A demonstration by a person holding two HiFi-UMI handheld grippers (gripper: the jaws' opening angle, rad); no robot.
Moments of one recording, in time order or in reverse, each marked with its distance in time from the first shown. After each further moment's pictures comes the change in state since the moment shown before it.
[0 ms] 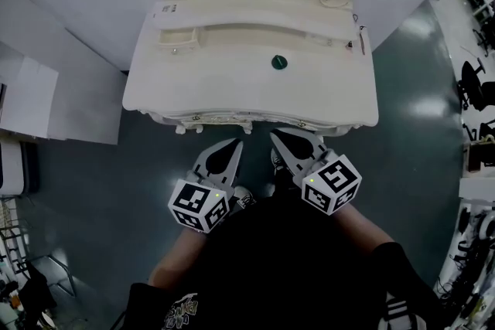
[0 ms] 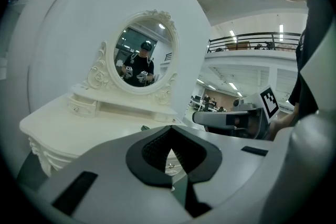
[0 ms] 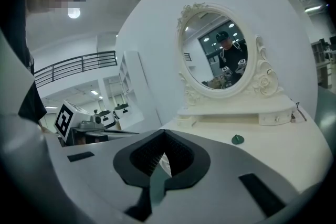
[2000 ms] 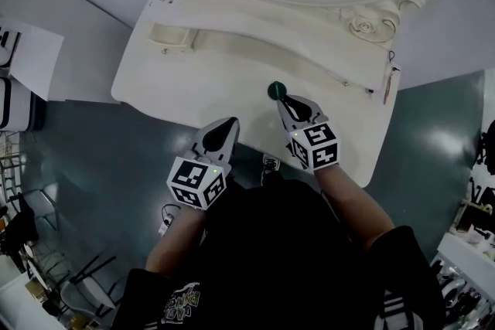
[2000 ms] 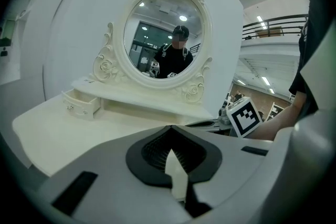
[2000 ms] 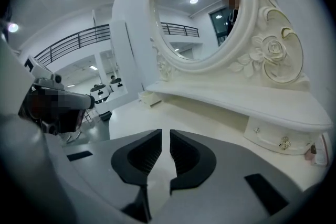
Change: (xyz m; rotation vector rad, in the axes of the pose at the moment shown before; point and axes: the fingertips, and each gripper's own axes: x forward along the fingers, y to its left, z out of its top) left arm 0.187 0.079 0.011 -0.067 0.058 0.292; right arm 0.130 -0.265 -0.038 -0.097 0.298 0.024
